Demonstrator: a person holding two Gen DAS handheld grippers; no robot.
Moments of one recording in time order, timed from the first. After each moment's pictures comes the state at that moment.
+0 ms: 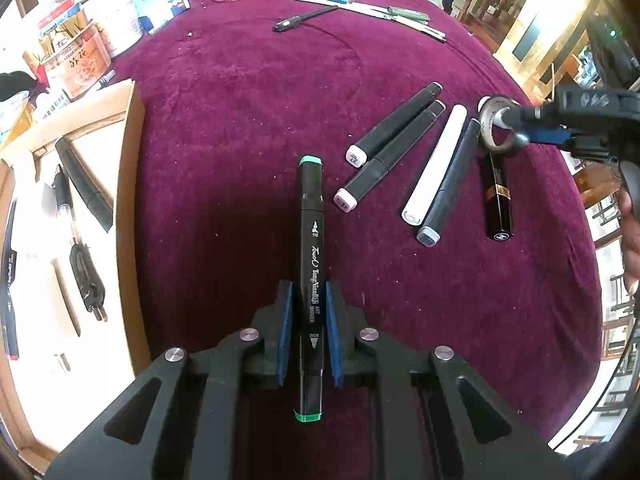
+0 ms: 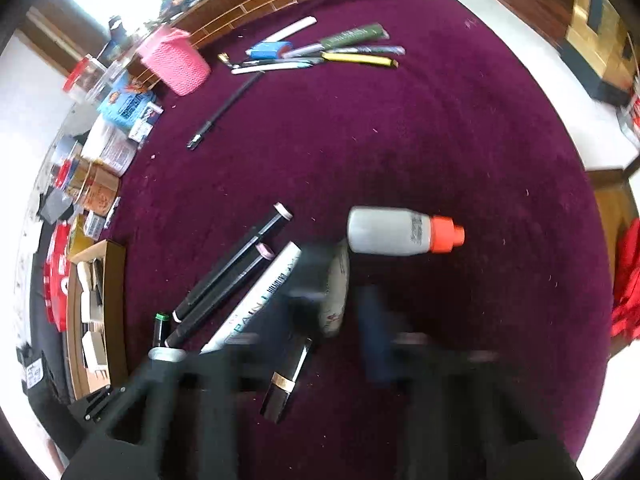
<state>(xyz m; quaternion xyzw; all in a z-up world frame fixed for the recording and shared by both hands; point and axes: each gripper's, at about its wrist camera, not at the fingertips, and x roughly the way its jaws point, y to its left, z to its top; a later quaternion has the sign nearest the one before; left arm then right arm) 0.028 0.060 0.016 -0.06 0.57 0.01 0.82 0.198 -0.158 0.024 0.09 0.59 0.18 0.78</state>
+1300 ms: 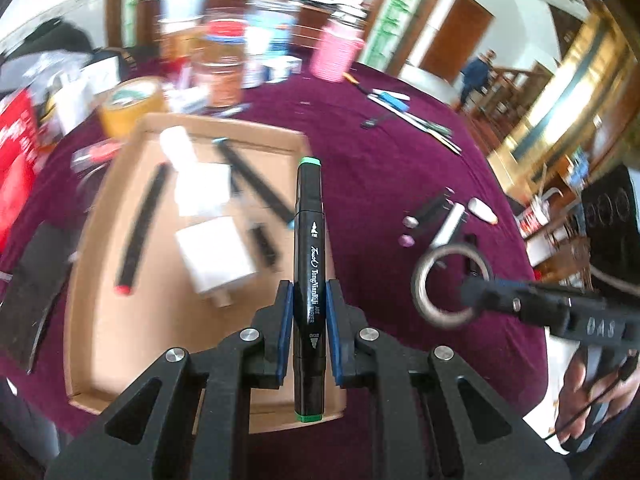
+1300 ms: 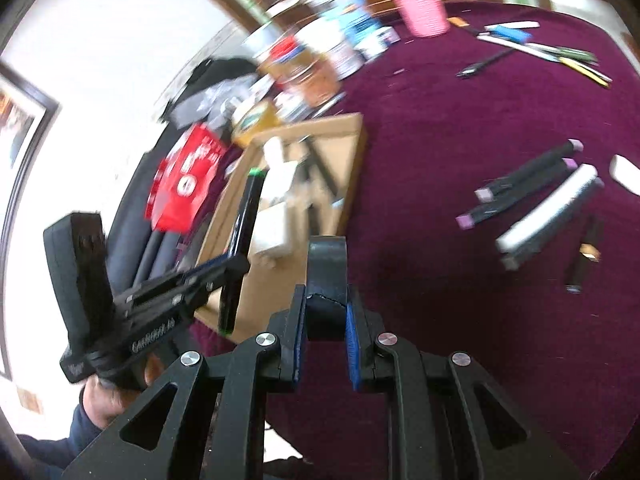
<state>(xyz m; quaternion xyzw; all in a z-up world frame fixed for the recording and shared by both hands) -0.080 0.188 0.093 -0.18 0.45 0.05 0.87 0.027 0.016 0.077 0.05 0.55 0.44 0.70</state>
